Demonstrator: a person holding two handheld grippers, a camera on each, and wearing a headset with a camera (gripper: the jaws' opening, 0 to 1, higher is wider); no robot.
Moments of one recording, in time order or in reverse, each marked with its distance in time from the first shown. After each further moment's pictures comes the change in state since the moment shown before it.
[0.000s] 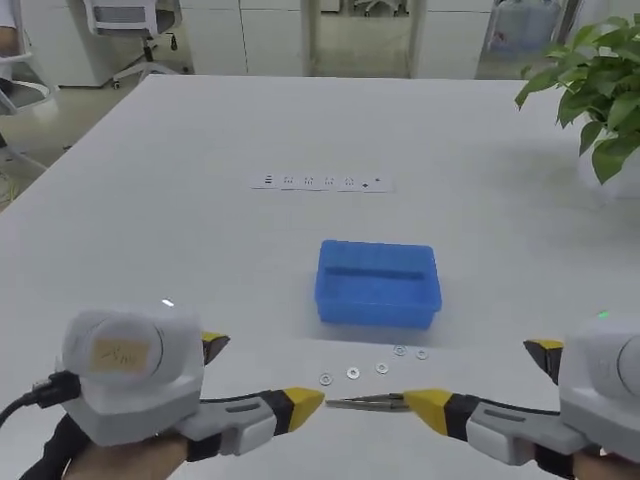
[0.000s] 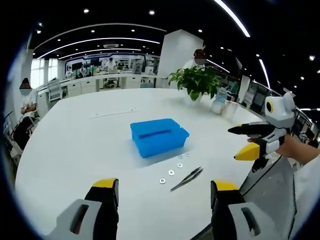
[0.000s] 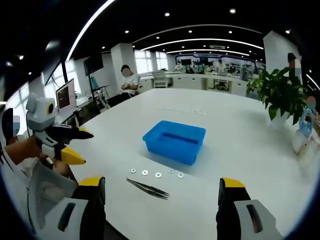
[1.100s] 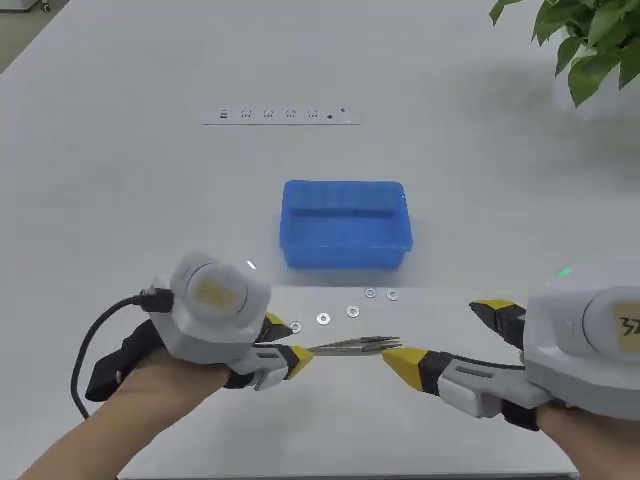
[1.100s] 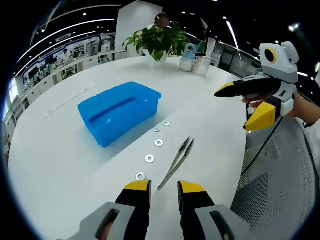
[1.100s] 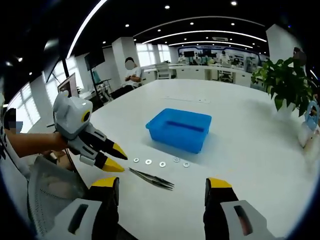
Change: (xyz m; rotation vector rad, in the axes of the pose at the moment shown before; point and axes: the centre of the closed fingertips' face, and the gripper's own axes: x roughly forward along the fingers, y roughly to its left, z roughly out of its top) left arm 0.088 -0.029 -0.053 0.251 0.288 -0.259; right arm 0.012 0.007 -0.026 0.012 0.081 0.052
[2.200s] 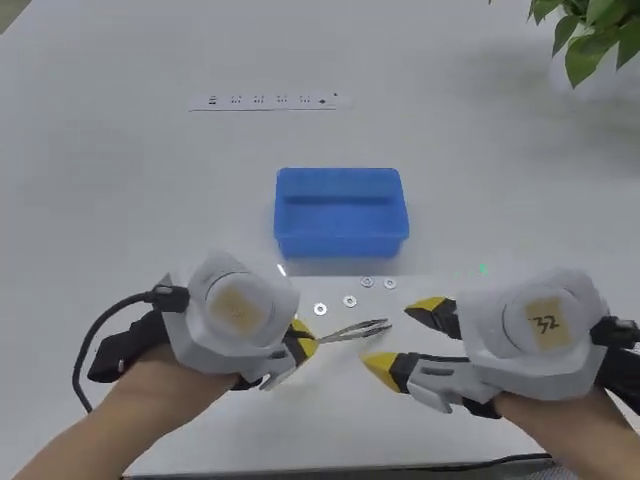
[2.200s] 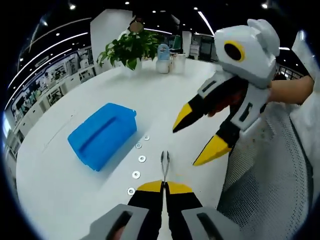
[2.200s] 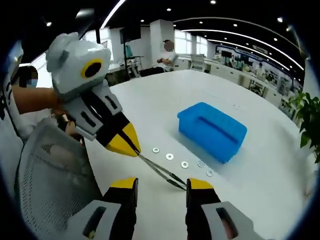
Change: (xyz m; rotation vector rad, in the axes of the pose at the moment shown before) left arm -0.034 -0.037 0.035 0.197 -0.058 -0.026; right arm 0.039 0.040 -0.011 -0.335 0.128 0.159
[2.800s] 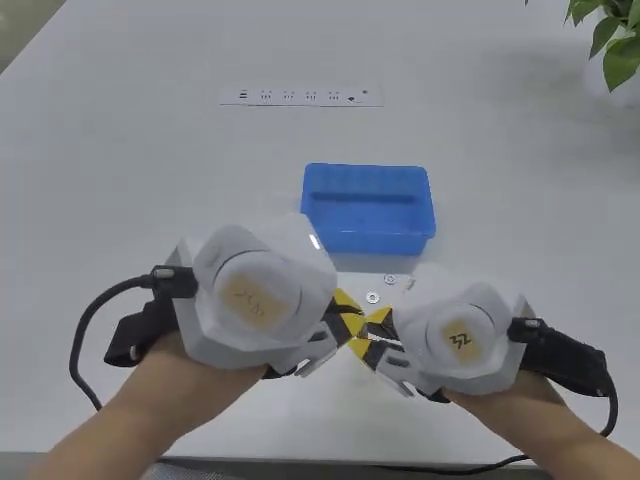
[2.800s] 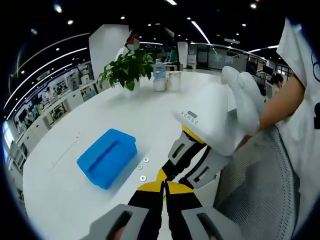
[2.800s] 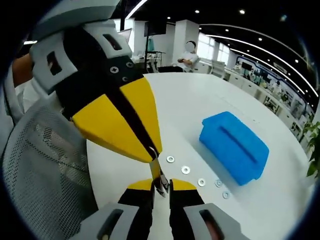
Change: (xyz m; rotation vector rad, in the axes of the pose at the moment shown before) left arm -0.022 -0.011 0.033 0.084 -0.069 0.021; right arm 0.042 0.019 0.008 -0.135 -0.003 0.059
